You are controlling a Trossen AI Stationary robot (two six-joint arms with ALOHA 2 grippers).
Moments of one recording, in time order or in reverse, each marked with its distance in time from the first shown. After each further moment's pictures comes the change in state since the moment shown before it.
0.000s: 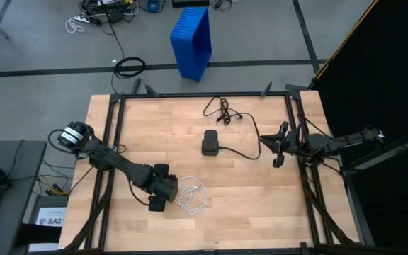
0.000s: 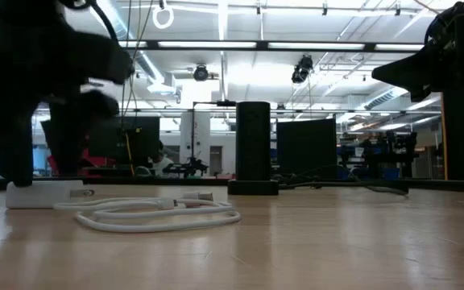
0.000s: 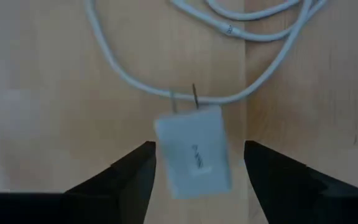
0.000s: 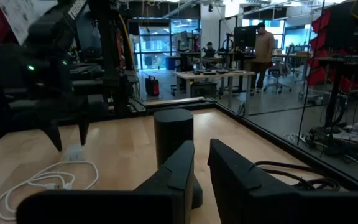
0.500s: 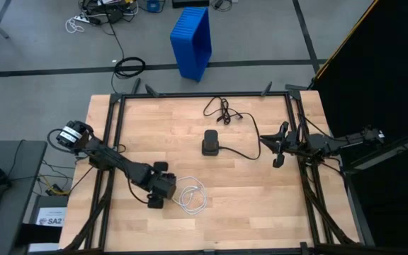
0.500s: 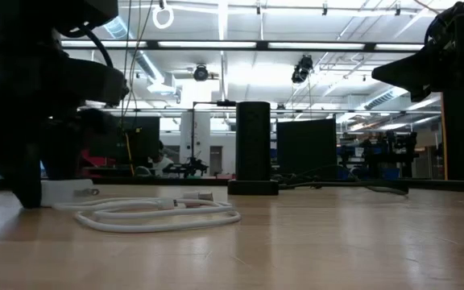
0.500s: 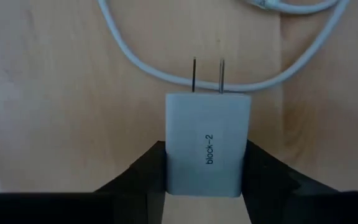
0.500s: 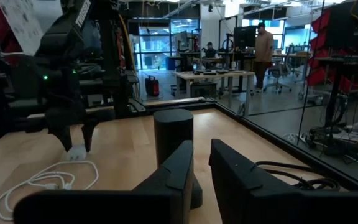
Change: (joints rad) left arm 0.022 -0.003 -0.081 0.074 -0.079 0.067; right arm 0.000 0.000 0.000 0.000 0.000 0.000
